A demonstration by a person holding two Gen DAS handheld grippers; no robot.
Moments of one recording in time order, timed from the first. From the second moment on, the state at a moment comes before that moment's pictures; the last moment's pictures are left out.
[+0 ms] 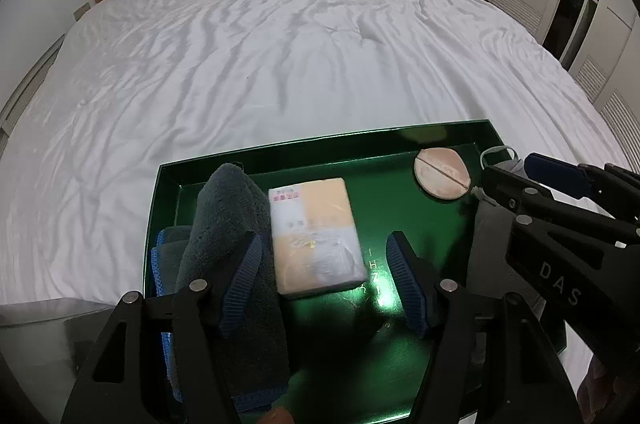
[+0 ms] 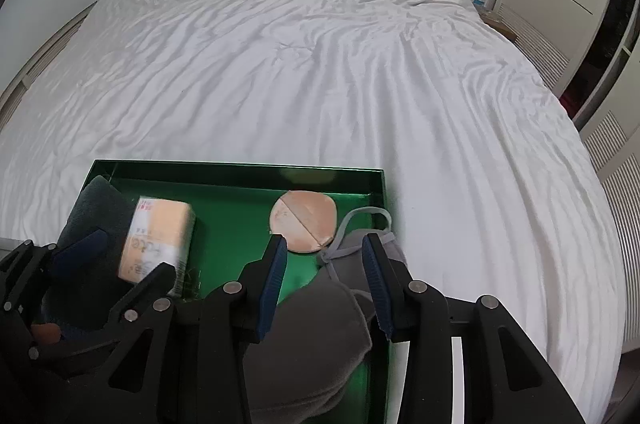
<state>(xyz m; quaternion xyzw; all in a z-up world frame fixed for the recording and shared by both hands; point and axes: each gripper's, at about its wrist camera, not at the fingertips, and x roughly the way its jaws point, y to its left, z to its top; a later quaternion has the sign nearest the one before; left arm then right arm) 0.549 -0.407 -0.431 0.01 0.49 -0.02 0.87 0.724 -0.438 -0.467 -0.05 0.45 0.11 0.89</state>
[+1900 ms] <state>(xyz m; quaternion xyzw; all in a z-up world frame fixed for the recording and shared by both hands) 0.224 -0.225 -0.290 0.05 0.42 -0.06 0.90 0.355 -0.368 -0.323 -0.07 0.35 0.16 0.92</state>
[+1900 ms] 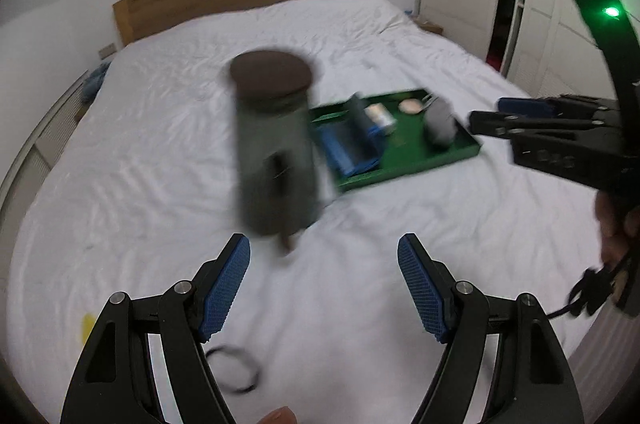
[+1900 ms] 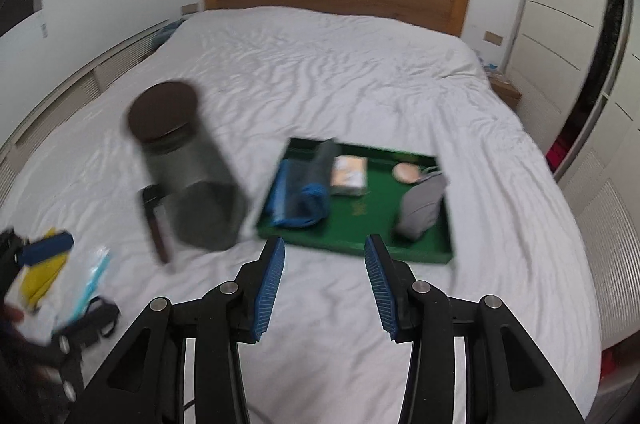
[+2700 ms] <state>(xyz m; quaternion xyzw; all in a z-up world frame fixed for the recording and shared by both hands) 0.102 -0.034 -0.396 0.11 0.56 -0.05 0.82 0.243 -0.147 -0.419 -0.10 0.45 0.30 0.83</state>
